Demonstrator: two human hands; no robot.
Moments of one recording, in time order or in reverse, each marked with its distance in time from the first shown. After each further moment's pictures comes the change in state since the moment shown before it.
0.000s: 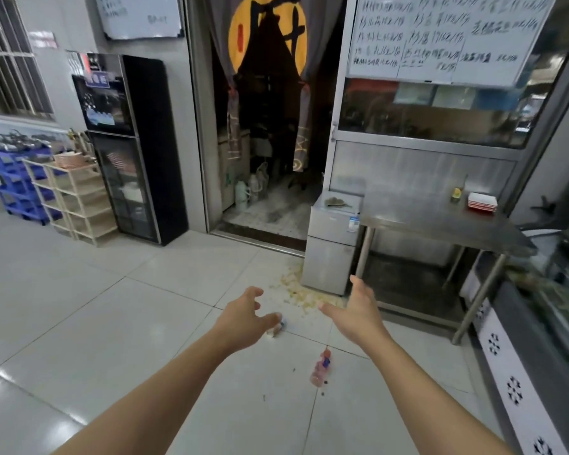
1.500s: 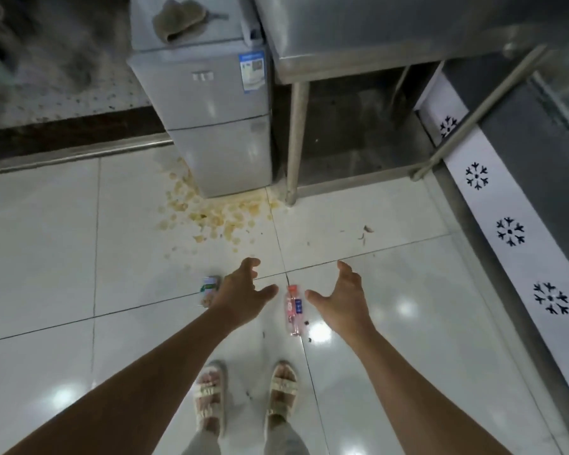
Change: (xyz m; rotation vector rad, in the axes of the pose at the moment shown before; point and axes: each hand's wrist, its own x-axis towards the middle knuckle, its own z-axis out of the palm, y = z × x) left_hand 0.703 -0.045 0.315 0.304 -0.701 0.041; right_hand 0.559 0.263 0.180 0.065 0.014 0.804
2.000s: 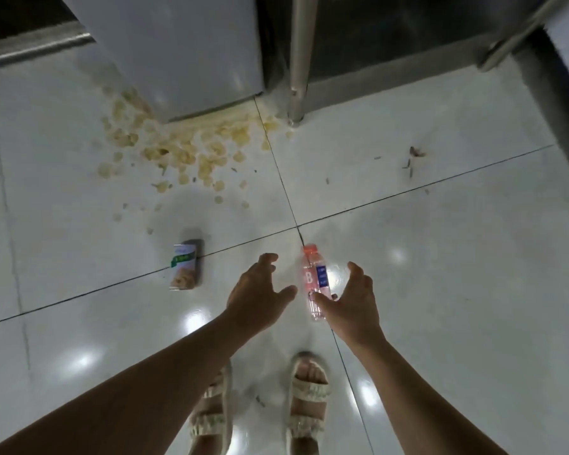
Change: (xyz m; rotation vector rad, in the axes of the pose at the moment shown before) left_hand 0.207 -0.180 0.191 0.083 -0.133 0.002; right_hand 0.188 0.162 0.234 -0.028 -0.017 0.181
